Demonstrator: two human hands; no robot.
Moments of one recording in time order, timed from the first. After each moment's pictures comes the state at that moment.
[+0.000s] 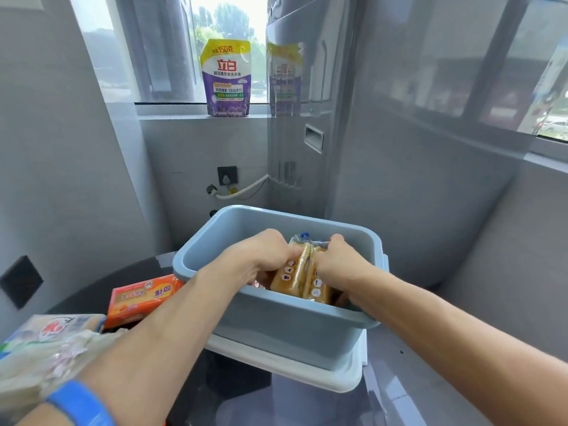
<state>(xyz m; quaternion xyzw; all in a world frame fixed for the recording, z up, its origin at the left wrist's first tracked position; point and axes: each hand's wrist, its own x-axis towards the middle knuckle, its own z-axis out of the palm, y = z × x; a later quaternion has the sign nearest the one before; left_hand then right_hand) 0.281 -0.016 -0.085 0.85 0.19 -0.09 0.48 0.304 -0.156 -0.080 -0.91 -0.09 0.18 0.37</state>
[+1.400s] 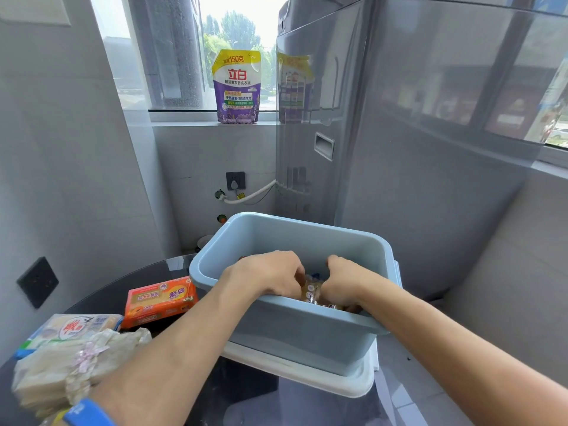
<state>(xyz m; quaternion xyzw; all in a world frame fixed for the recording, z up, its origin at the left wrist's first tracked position) 0.268 -0.009 -0.089 0.97 0.06 -0.17 0.19 0.310 -0.152 -0.095 -0.95 -0.18 0.20 0.14</state>
